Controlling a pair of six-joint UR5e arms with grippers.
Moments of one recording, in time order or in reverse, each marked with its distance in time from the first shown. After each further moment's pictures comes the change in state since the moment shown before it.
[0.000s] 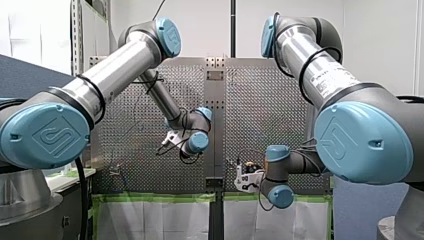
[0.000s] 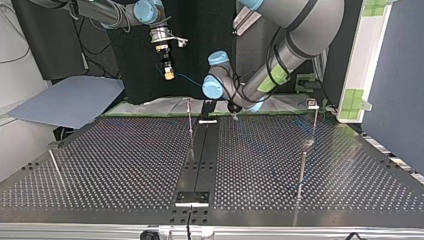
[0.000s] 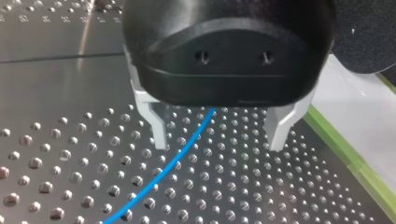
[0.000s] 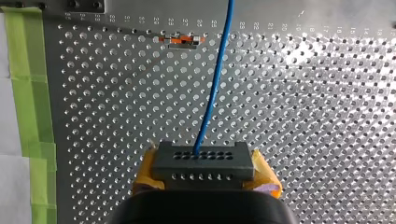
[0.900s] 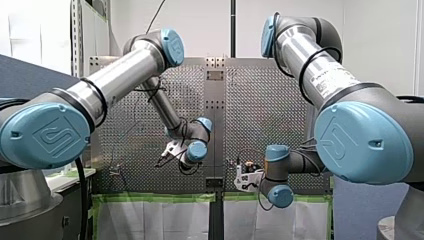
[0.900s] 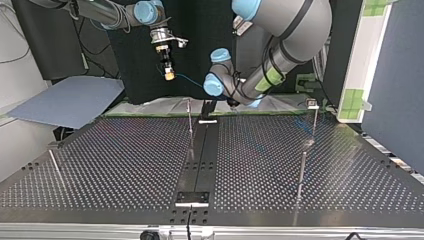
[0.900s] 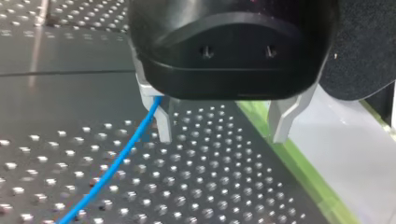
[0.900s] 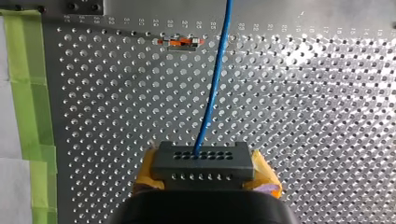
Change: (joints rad) left arm 0.004 -0.079 0.003 -0.029 0.066 -0.087; right arm 0.000 0.000 -0.006 0.008 -0.003 0.006
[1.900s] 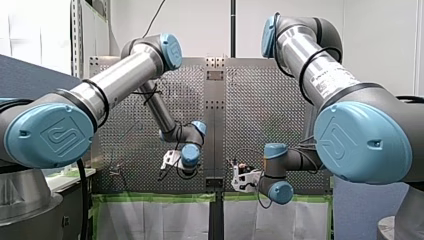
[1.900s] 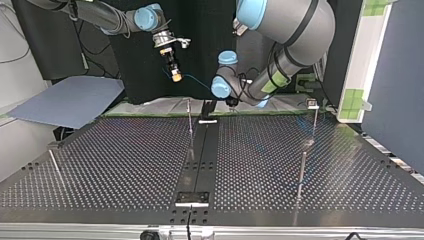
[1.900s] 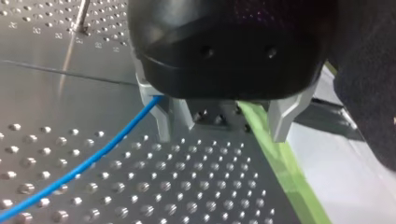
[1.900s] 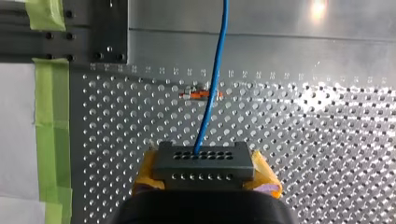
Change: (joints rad) left arm 0.048 -0.019 -0.018 0.024 0.219 -0.255; right arm -0.006 0.000 -0.051 0.109 -0.137 -0.004
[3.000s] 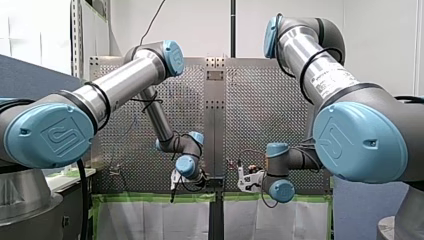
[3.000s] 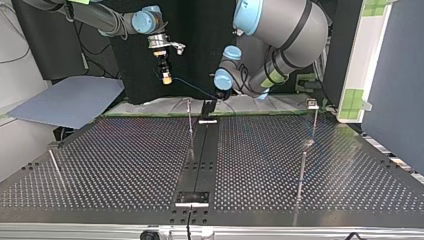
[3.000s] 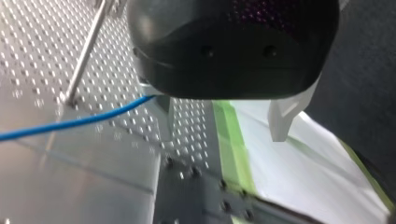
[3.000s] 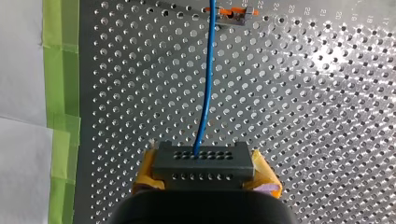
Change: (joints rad) left arm -0.003 -0.046 -0.058 0.150 0.329 -0.256; right arm -0.026 0.000 -0.013 0.059 0.141 -0.081
